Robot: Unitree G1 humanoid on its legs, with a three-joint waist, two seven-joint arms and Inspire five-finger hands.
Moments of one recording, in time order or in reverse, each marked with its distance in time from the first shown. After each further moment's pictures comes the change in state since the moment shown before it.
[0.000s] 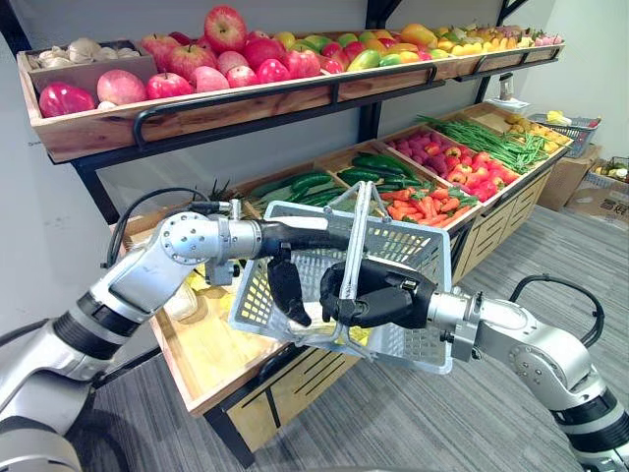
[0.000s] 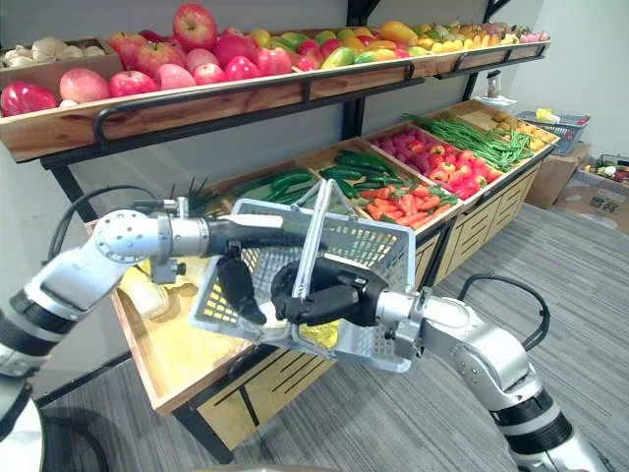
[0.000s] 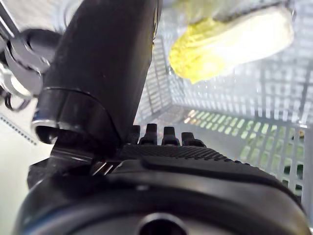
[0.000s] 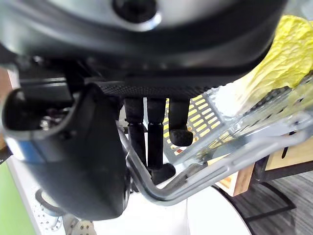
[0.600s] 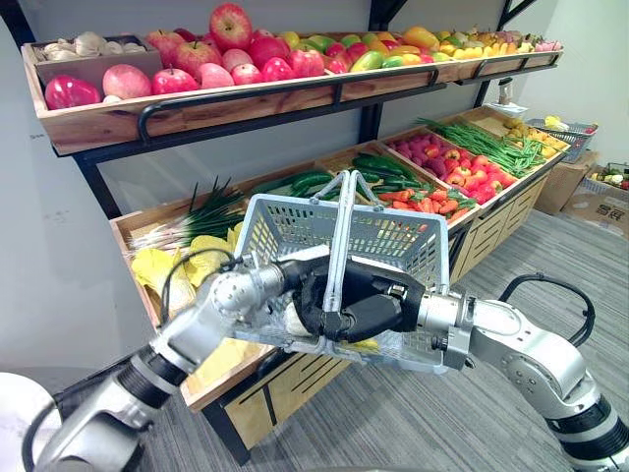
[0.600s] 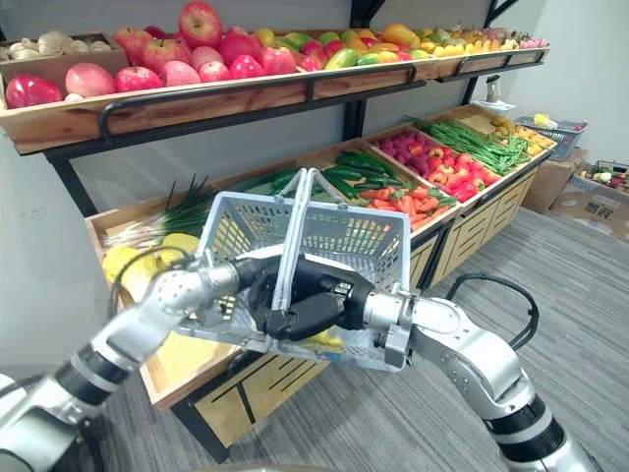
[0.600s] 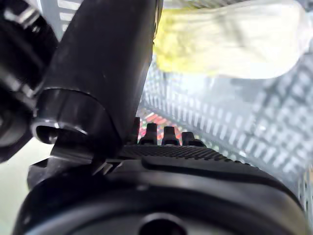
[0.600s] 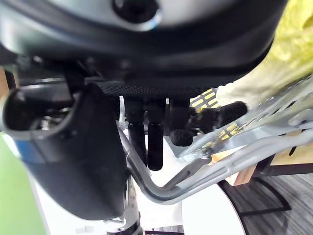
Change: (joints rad) left arm 0.177 -0.234 0.052 0.061 0.271 0.094 0.282; right arm -0.001 0.037 0.030 -0.089 -0.077 -0.015 0.020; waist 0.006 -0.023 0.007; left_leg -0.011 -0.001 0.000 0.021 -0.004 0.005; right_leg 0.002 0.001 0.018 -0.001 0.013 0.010
